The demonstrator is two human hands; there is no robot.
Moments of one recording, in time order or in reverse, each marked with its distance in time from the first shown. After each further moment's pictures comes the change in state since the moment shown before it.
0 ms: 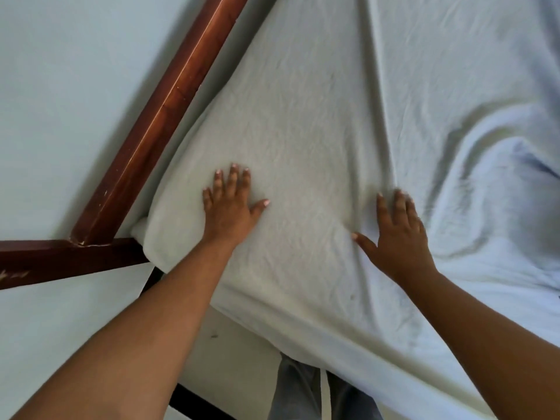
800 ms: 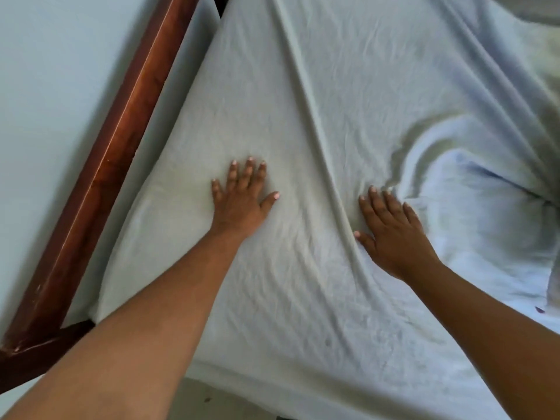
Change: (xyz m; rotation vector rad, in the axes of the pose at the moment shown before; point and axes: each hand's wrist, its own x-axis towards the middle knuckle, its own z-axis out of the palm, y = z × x) left_hand 0.105 0.118 -0.021 0.139 -0.017 0.232; right_hand 0.057 0.081 -0.016 -0.089 0.044 -0.058
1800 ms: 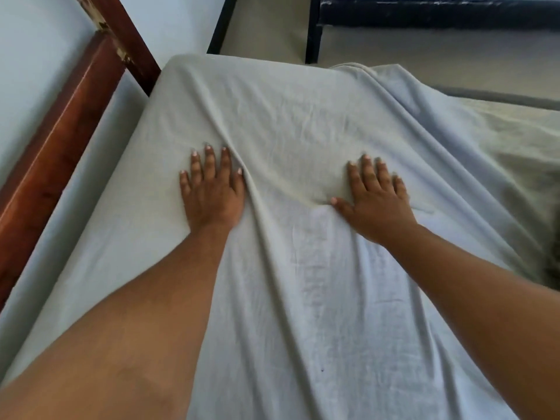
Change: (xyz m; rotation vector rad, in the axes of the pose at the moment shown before) left_hand 0.234 0.091 -0.043 -0.052 0.413 -0.116; right_hand 0.211 0.112 -0.079 0.057 0.131 0.254
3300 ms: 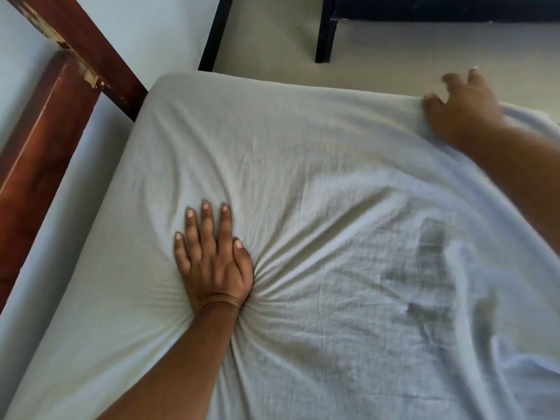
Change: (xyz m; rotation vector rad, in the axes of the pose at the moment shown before) left_hand -0.004 -0.012 0.039 0.062 0.281 0.067; right_hand 0.235 0.079 -0.098 0.218 0.177 0.328
